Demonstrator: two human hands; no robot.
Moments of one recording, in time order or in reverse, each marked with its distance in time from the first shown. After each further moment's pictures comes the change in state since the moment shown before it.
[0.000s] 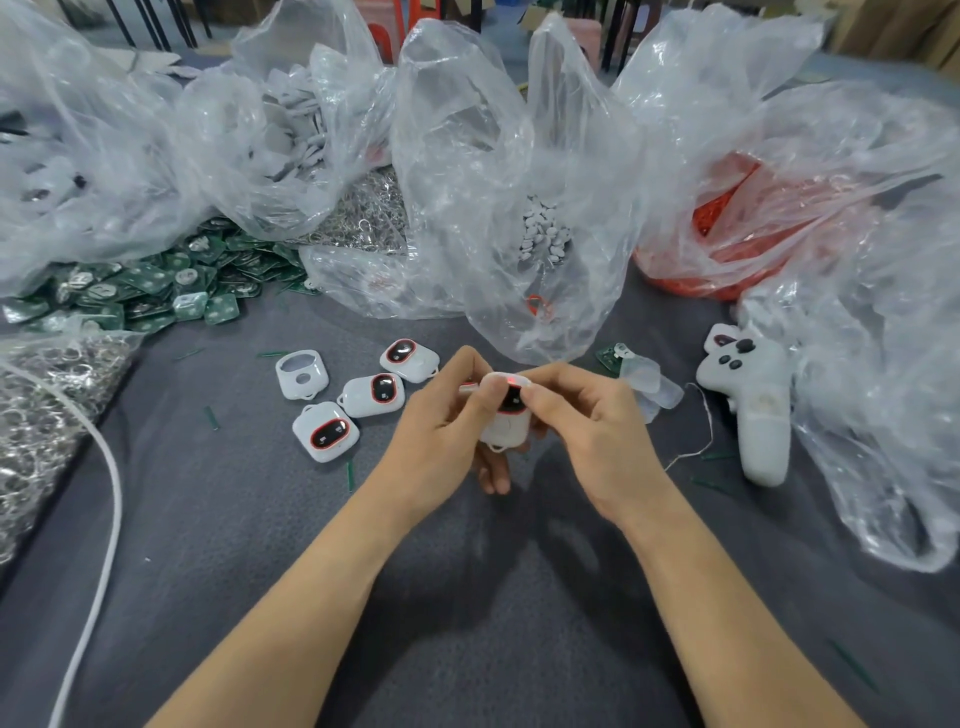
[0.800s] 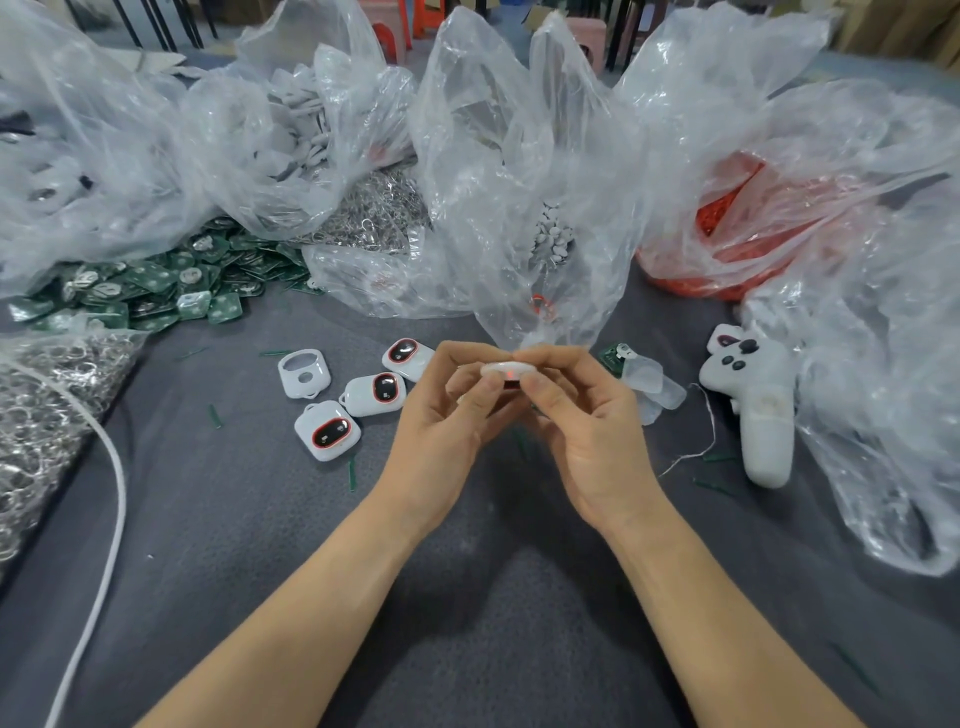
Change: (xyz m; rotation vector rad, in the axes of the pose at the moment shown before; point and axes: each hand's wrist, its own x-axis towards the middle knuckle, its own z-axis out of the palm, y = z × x) left_hand 0.000 -0.009 0.012 -0.412 0.102 0.123; right_hand 0.002 0.007 0.013 0.361 0.087 -0.037
